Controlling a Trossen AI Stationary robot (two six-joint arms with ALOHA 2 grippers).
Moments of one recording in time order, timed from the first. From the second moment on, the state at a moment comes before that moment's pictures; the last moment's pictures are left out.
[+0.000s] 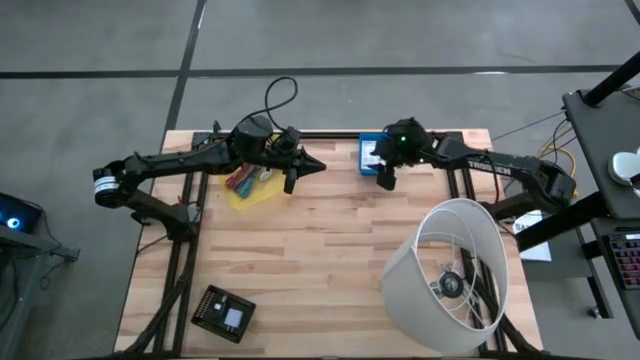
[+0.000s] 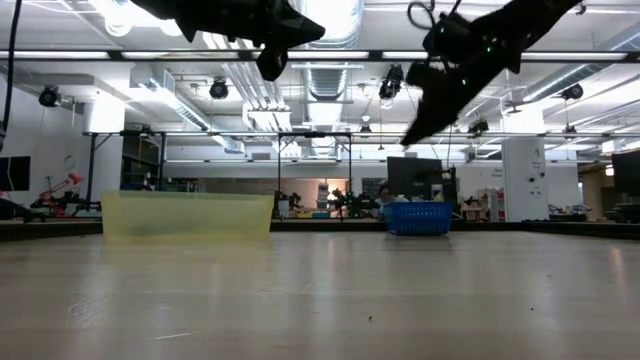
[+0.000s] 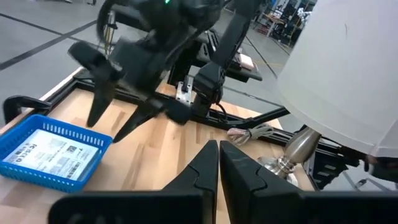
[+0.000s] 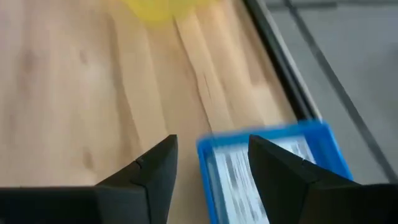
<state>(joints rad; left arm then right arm) 0.36 1.34 1.07 0.09 0.43 -0.25 -0.57 1.33 0.87 -0.30 -0.13 -0.30</state>
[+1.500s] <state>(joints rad) 0.38 0.84 0.65 0.33 0.30 -0.20 -0.43 0.60 0.59 -0.08 -0.36 0.14</state>
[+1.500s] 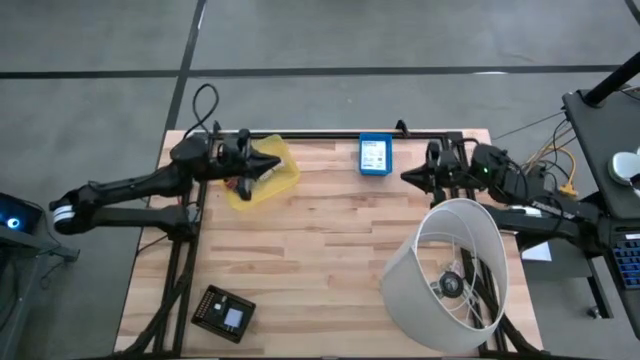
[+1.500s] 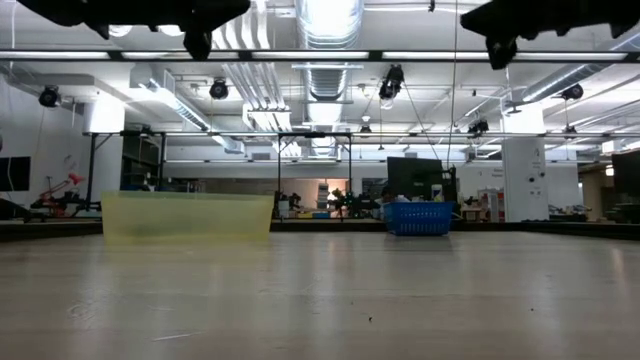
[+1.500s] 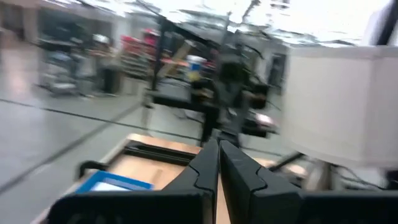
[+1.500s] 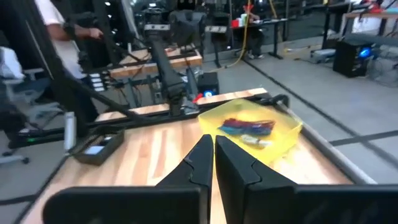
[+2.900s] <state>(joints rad) -0.03 0.80 0.18 0.76 -0.24 -0.30 -0.14 0.01 0.16 -0.18 -0.05 0.23</state>
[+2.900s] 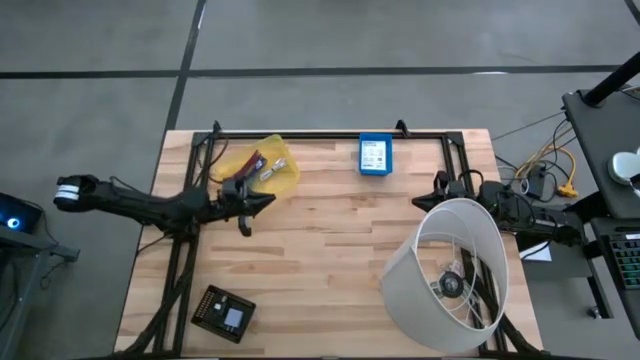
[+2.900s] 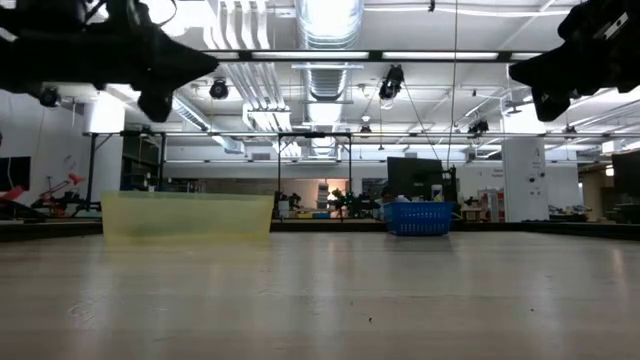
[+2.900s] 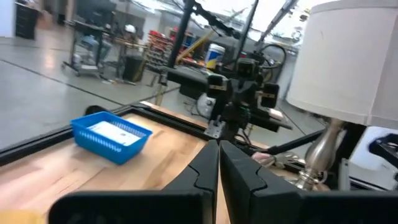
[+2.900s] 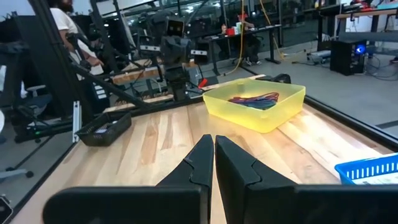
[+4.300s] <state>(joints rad) -0.17 0.03 0.01 0.15 -0.32 -0.26 -0.13 0.00 0.09 -0.12 -0.12 0.32</state>
